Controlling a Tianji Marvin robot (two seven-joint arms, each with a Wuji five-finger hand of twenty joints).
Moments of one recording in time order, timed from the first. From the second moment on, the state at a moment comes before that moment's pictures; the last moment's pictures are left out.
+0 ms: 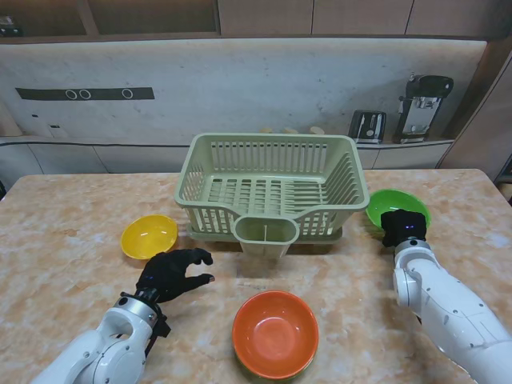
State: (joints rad) left arm 1.84 -1.09 -1.28 -1.89 0.89 0.08 0.09; right arm -1.10 -1.07 0.90 -0.85 -0.97 0.34 -0.37; left_hand 1.01 -0.24 0.00 -0.07 0.58 -0.03 0.56 0.63 0.78 0.09 0.38 0.55 0.77 0.25 0.57 0.67 0.42 0.36 1.18 0.56; right_hand 0.61 -0.82 1.21 -0.19 0.81 -0.28 0.91 0.51 1.03 -0.22 0.73 0.54 1.01 -0.15 0.84 0.38 0.69 -0.03 1.21 0.25
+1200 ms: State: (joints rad) left arm 1.85 -1.09 -1.29 -1.89 0.90 0.08 0.09; right arm -1.49 -1.06 1.34 -1.32 -1.22 0.24 -0.37; left_hand 1.01 -0.24 0.00 -0.07 0.58 -0.03 0.58 0.63 0.78 0.09 0.39 0.55 0.77 0.25 0.57 0.67 0.42 0.35 1.19 0.56; right_hand 0.62 -0.94 1.23 -0.20 0.94 -0.25 0.90 0.65 1.13 -0.22 0.91 0.77 1.05 -0.17 1.05 0.54 0.73 0.04 1.45 0.29
